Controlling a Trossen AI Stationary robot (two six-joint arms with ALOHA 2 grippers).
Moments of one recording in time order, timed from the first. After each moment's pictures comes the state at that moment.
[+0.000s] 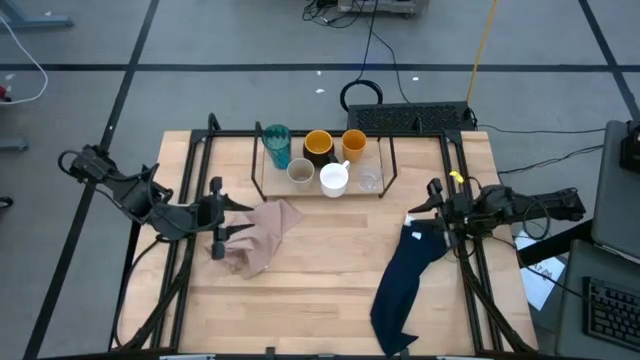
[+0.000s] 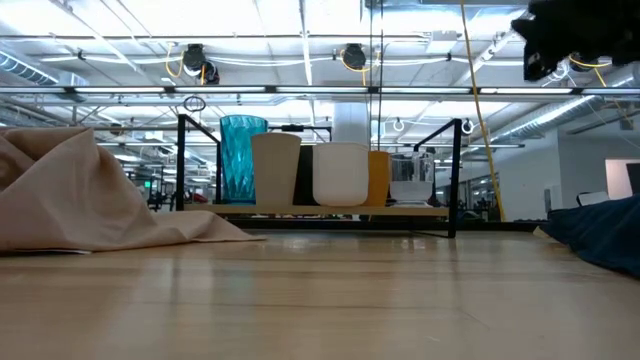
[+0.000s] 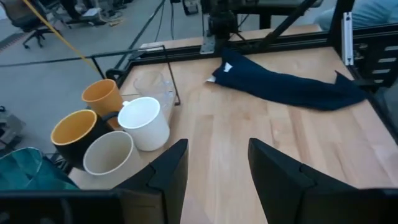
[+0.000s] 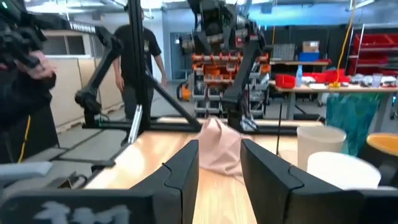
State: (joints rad) left arm -0.56 0.90 1.01 -0.66 -0.65 -0.19; right arm 0.15 0.15 0.18 0.05 0.00 0.03
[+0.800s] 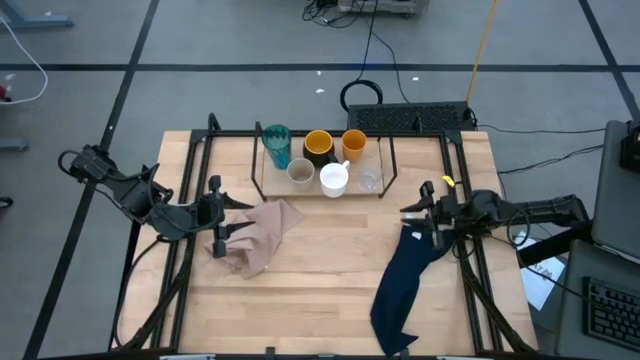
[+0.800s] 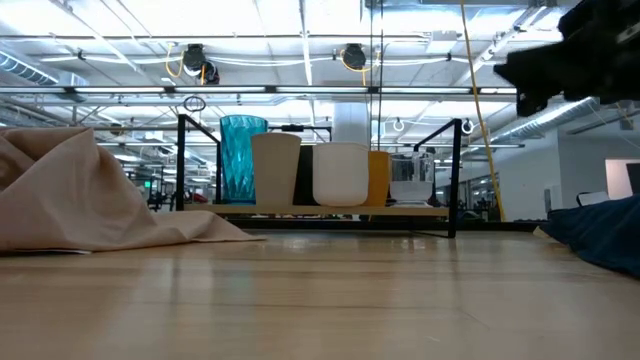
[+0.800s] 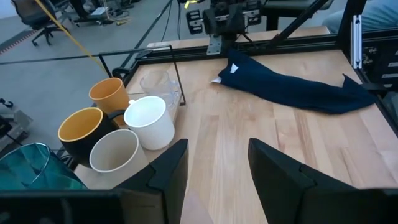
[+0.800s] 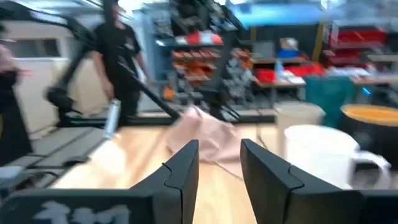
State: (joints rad) left arm -0.56 0.90 1.01 -0.66 -0.68 -0.21; right arm 0.04 0.15 0.02 0.24 -0.02 0.05
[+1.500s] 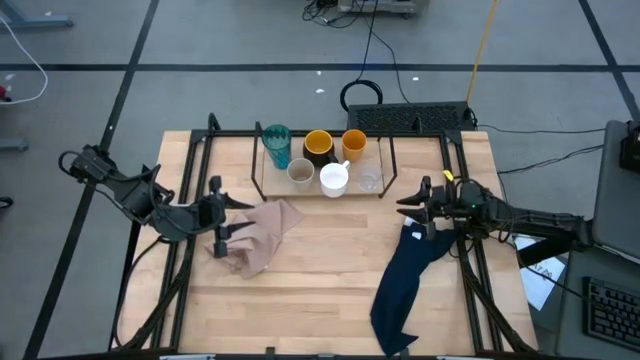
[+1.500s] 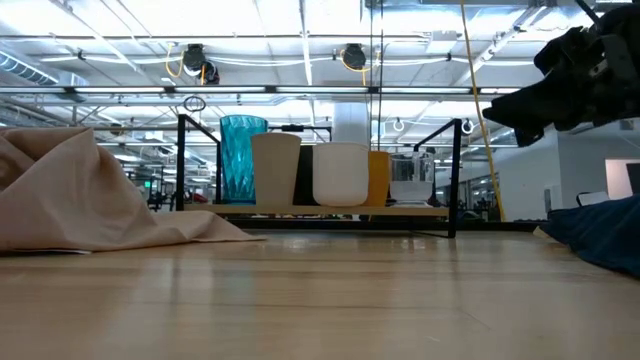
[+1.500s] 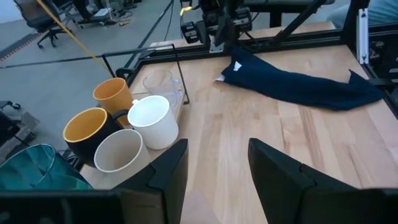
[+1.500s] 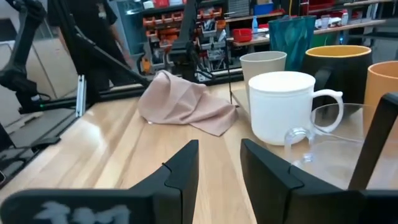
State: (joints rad) left arm -0.56 0.90 1.01 -0.66 -0.69 -0.20; right arm -0.22 0.16 0.02 0.07 -0.19 0.13
